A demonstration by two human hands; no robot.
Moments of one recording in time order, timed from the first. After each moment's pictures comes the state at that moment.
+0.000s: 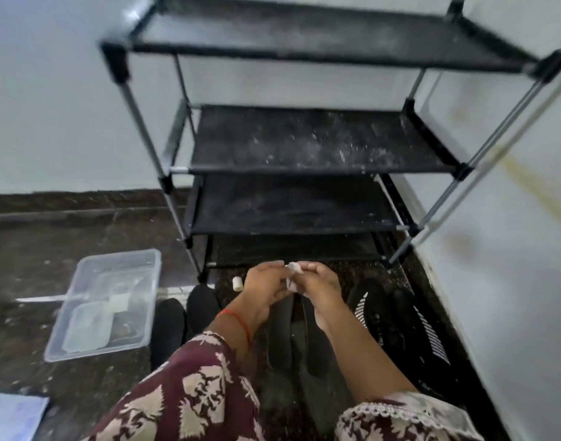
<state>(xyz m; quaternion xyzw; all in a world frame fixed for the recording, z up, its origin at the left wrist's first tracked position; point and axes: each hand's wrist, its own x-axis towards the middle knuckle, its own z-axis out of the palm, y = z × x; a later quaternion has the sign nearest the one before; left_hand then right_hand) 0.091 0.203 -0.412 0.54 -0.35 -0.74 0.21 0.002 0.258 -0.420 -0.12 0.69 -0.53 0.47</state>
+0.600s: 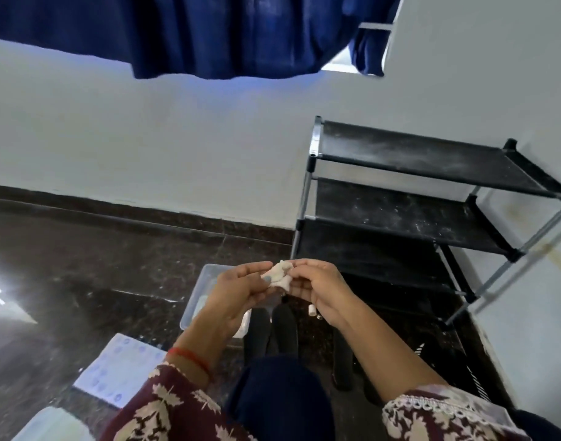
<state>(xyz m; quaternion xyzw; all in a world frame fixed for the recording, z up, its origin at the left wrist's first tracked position) 0.363 0.277 -0.213 0.45 -0.35 -0.71 0.41 0.213 0.288 -0.214 -0.33 0.57 -0.48 0.58</state>
